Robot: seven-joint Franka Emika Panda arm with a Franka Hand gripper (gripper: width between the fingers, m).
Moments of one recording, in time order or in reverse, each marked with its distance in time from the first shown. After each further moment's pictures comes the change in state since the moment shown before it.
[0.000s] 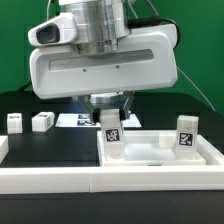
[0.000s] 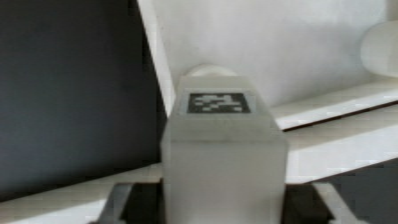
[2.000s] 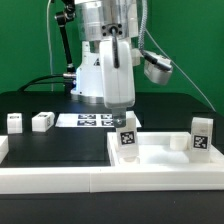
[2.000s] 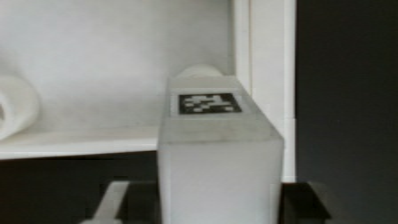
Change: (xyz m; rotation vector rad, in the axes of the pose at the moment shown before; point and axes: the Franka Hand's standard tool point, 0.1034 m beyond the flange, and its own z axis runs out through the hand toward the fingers) arm -0.001 -0.014 0.003 0.031 0.077 1.517
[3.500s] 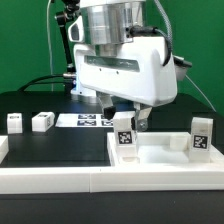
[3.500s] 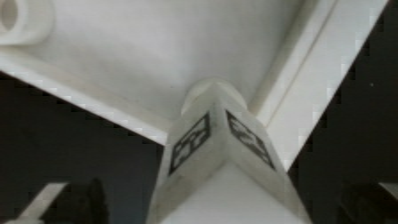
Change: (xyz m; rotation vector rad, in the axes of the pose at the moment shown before) arm -0.006 0.003 0.004 -0.010 -0.005 -0.674
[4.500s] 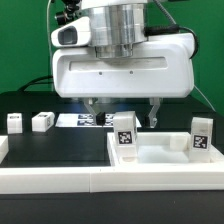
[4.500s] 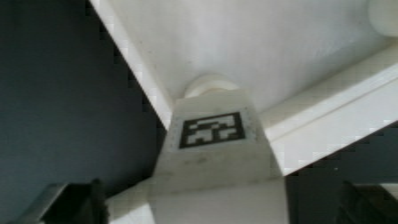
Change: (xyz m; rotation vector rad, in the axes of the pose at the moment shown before) arm 0.001 -0.002 0.002 0.004 0.014 -0.646
